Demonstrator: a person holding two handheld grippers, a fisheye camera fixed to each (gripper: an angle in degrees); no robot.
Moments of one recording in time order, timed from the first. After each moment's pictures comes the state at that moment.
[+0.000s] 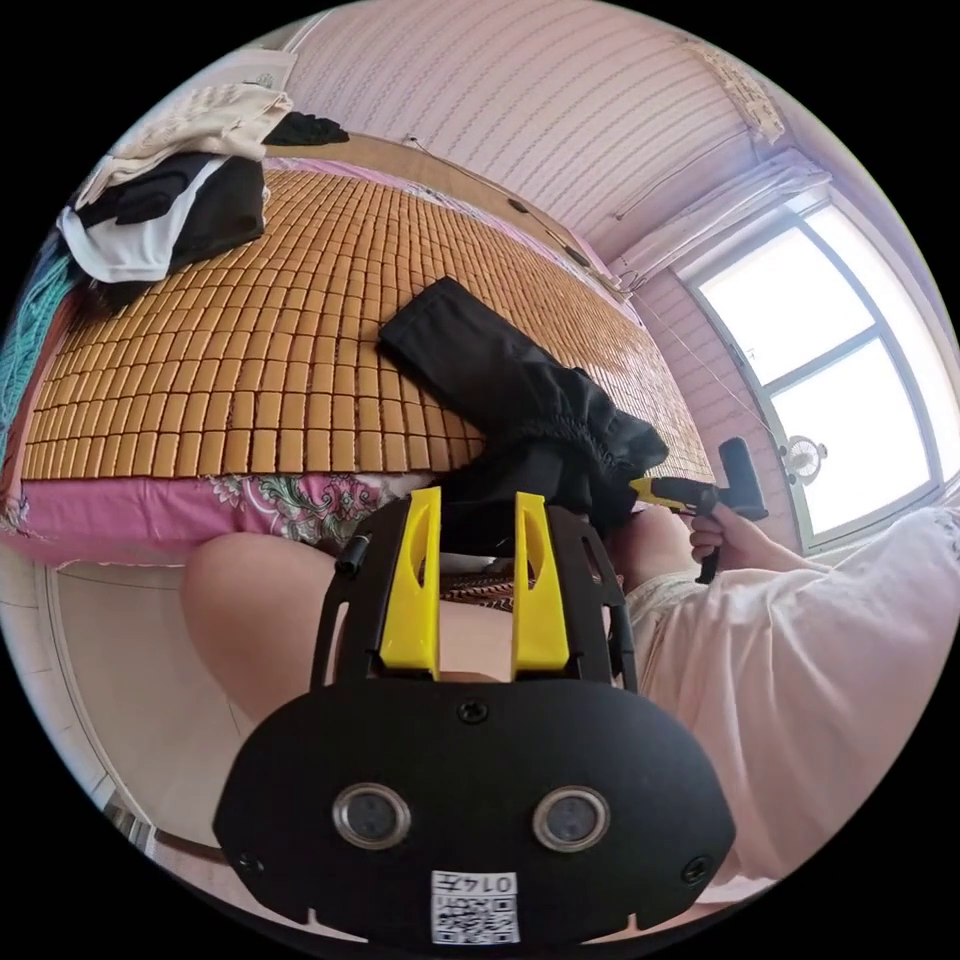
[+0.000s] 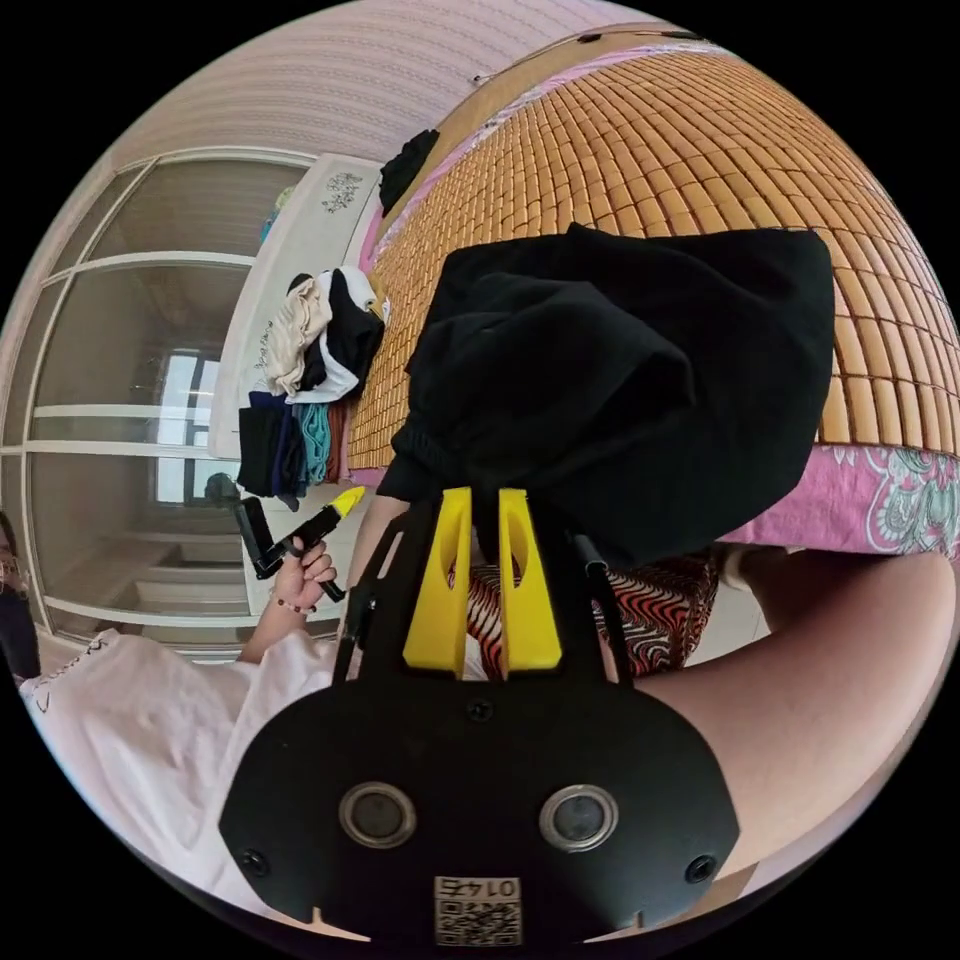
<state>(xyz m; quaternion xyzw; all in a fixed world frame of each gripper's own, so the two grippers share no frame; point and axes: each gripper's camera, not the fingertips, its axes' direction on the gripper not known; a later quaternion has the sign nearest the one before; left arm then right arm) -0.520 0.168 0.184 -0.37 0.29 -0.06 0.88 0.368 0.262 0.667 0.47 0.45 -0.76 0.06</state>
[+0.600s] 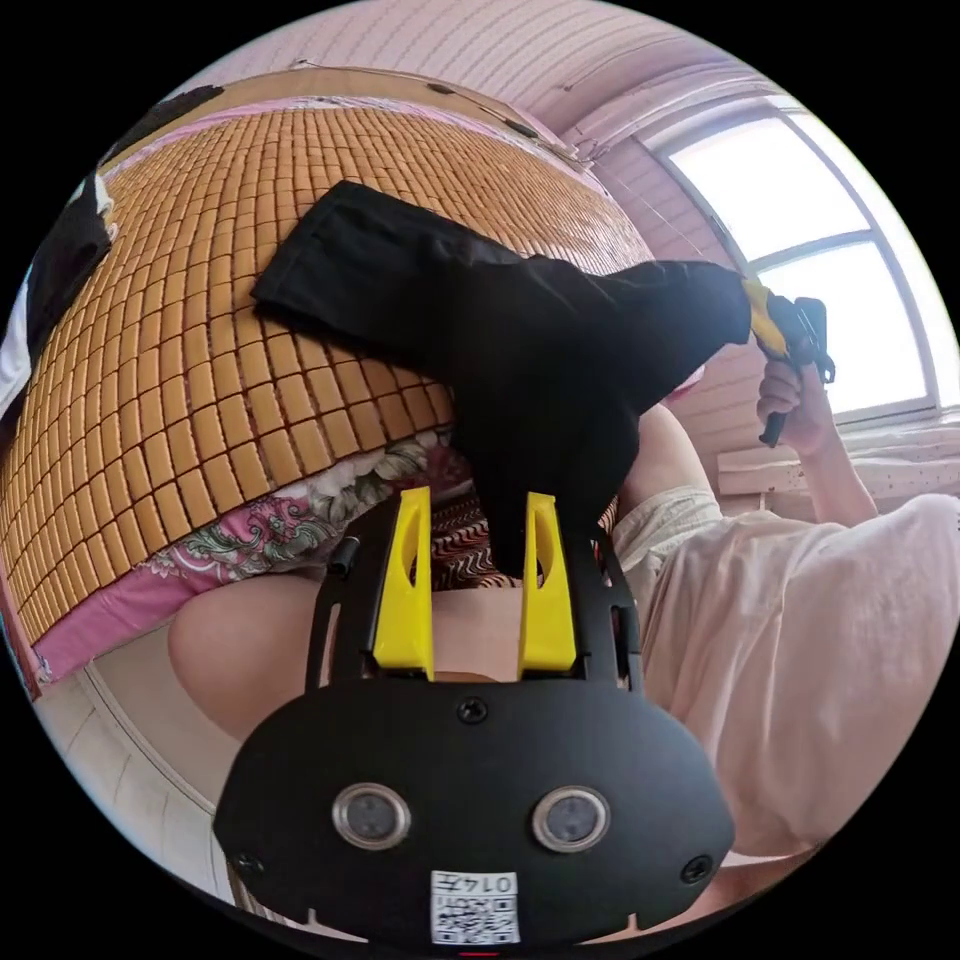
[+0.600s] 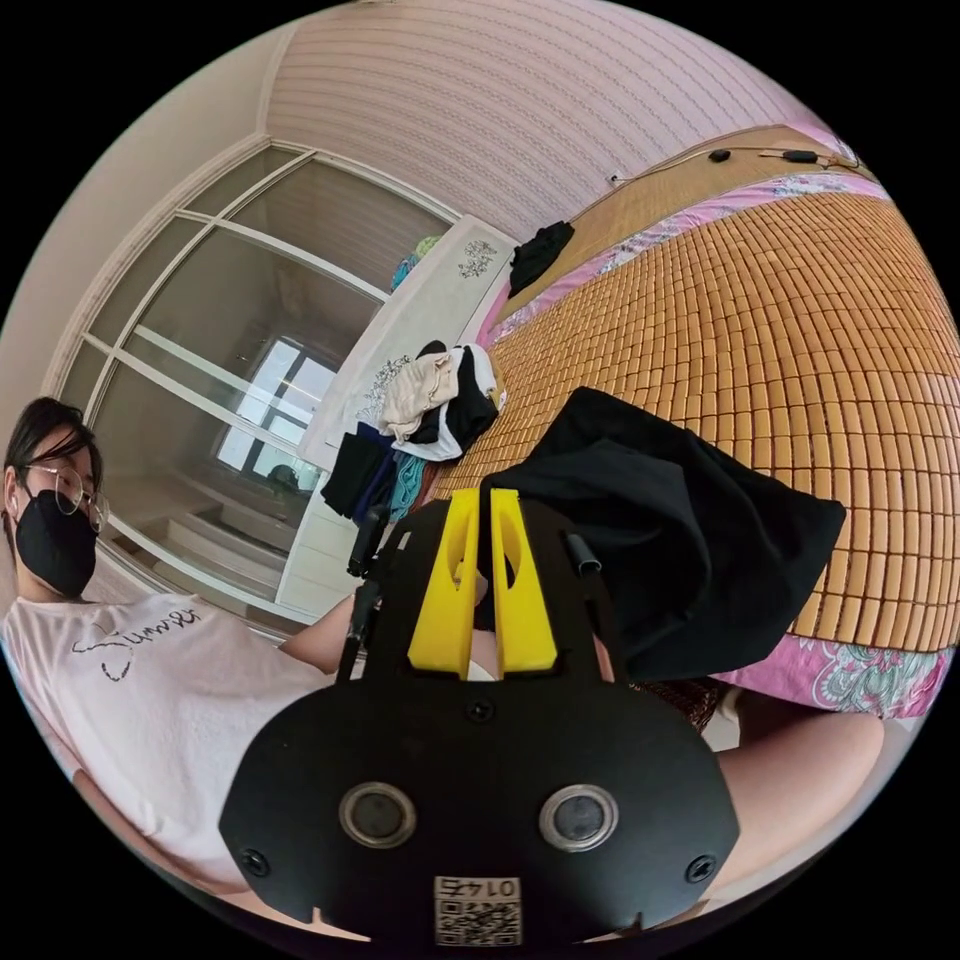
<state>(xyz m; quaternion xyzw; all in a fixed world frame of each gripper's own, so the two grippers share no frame) -0.426 0.160 0.216 -0.46 0.36 0.10 0.81 0.473 0.317 0.710 0.35 0.43 -0.83 -0.06</state>
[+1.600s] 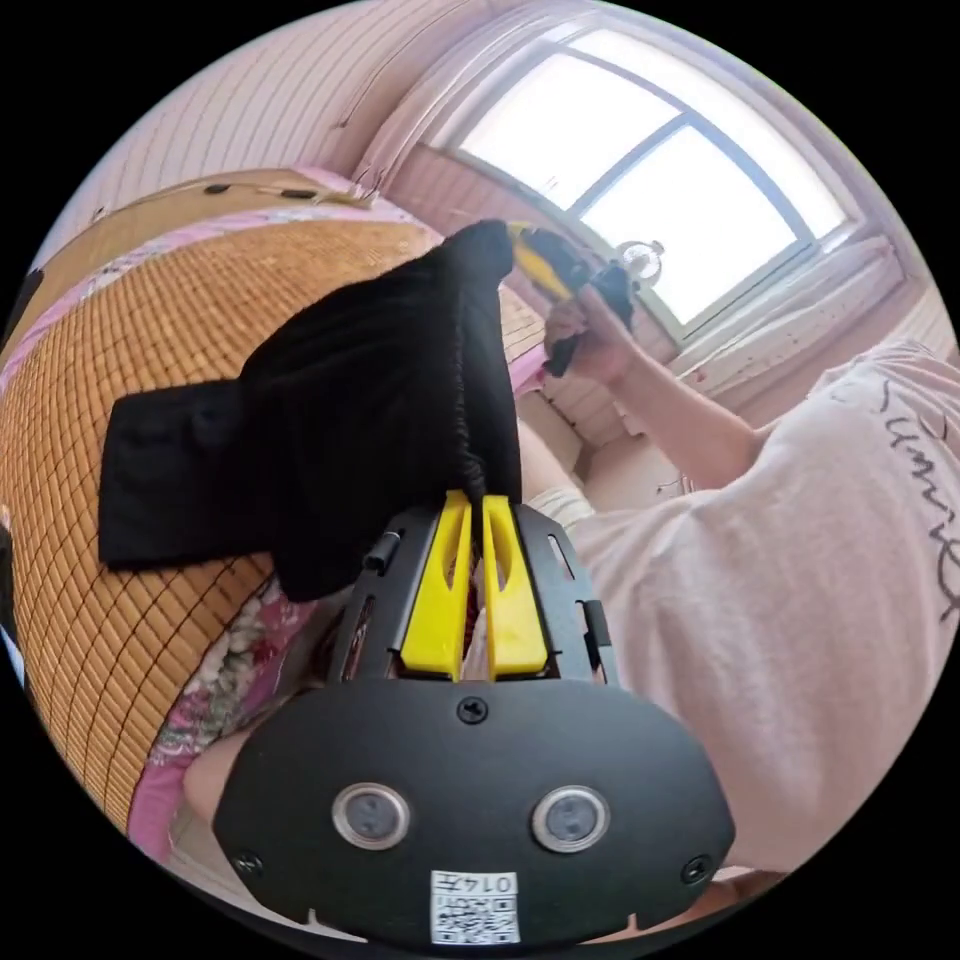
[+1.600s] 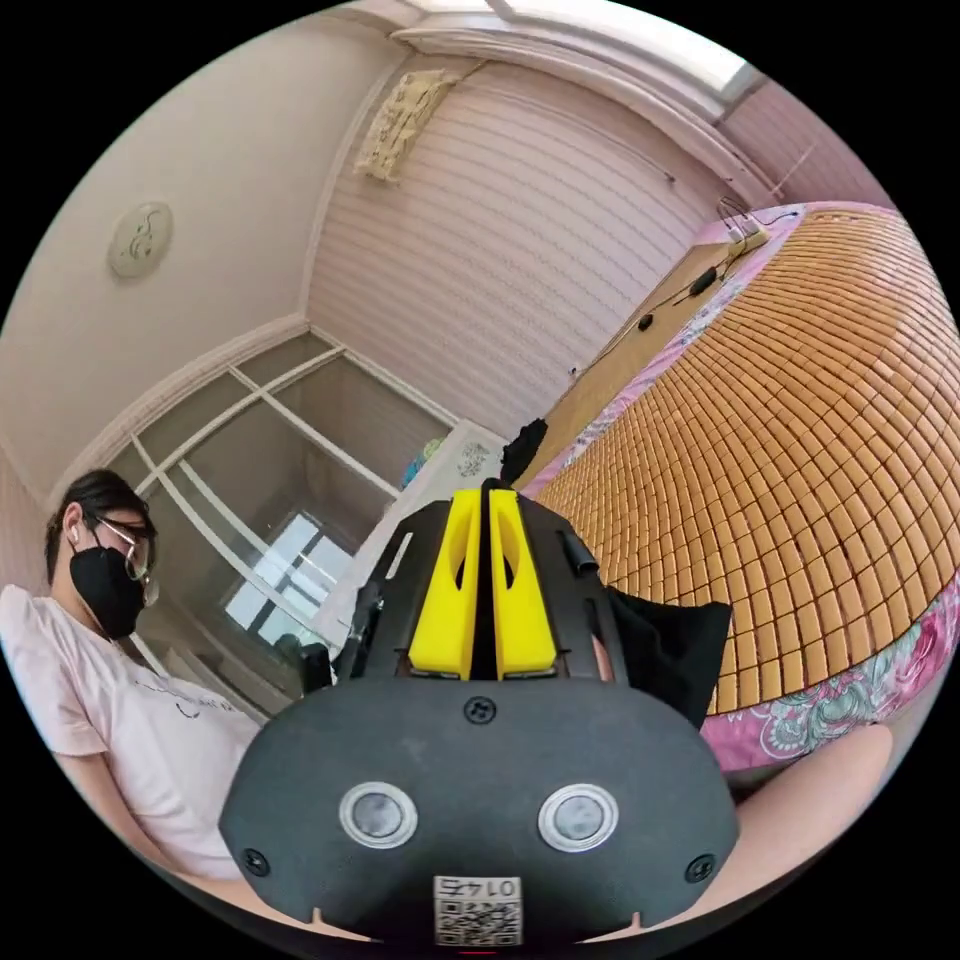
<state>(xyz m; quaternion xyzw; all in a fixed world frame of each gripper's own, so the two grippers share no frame) -0.337 0.129 0.106 -0.31 0.55 0.21 0.75 0.613 0.404 0.612 0.27 0.08 -0.95 -0.12</state>
